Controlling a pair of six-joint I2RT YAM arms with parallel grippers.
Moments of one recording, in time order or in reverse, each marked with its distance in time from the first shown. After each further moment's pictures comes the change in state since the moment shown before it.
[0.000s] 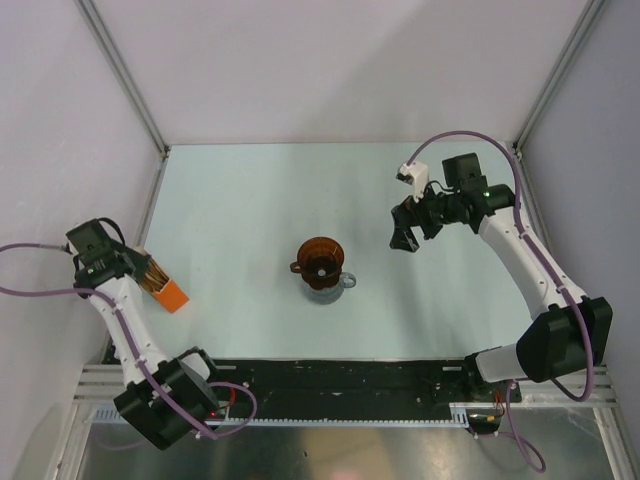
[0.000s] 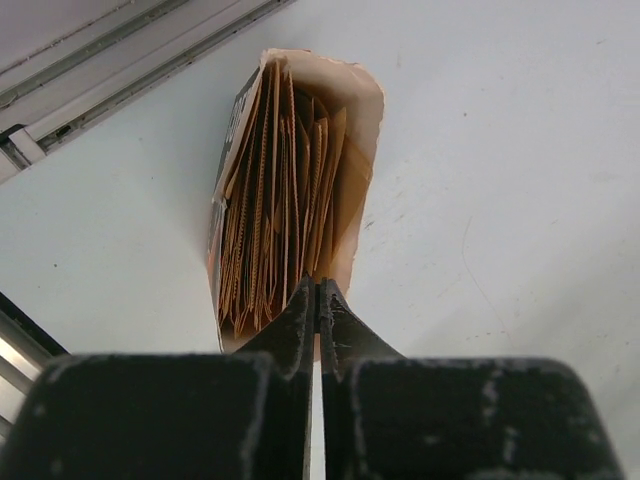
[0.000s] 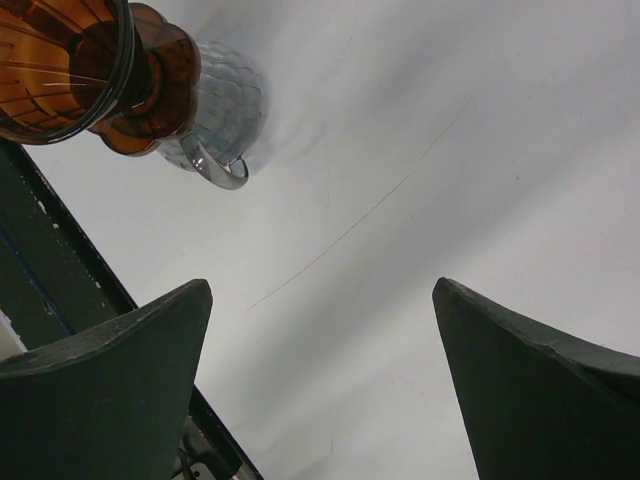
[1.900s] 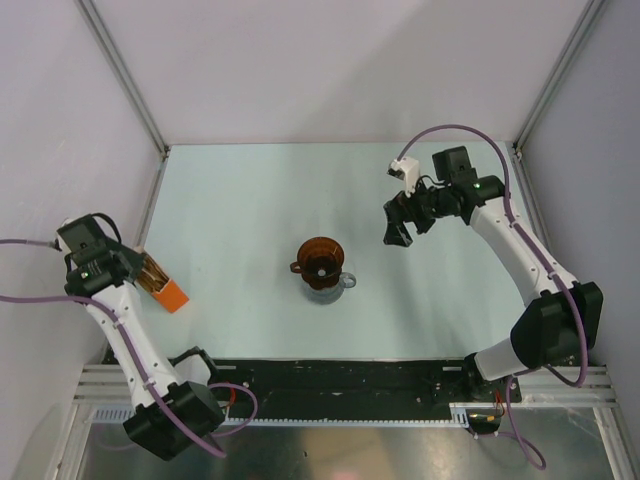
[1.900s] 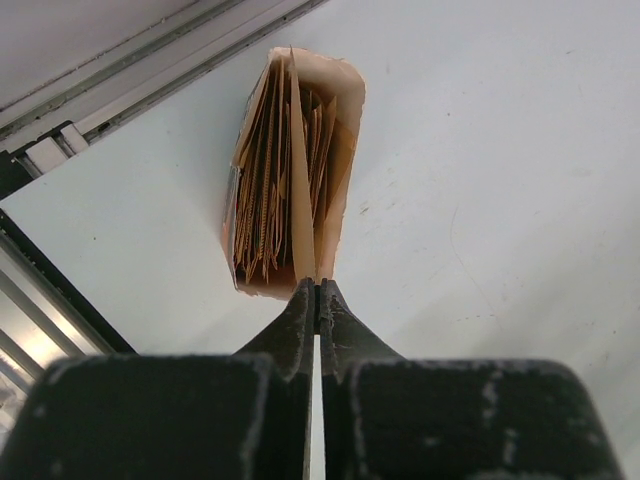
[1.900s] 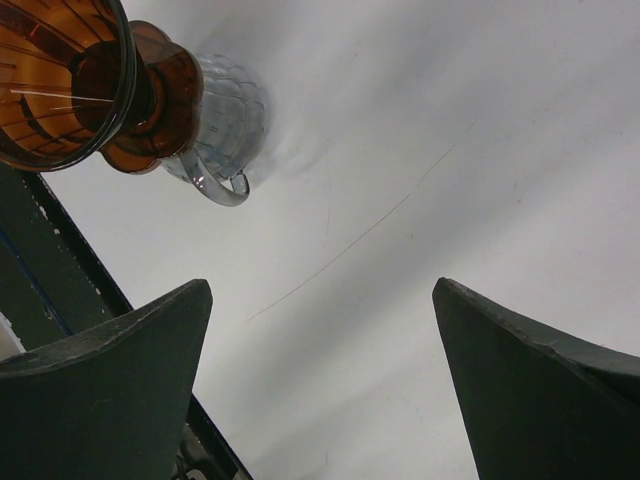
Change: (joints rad) left arm -0.021 -0.077 0.140 -0.172 -0.050 0.003; right arm 0.031 0.076 0.072 -0.010 0.006 0.000
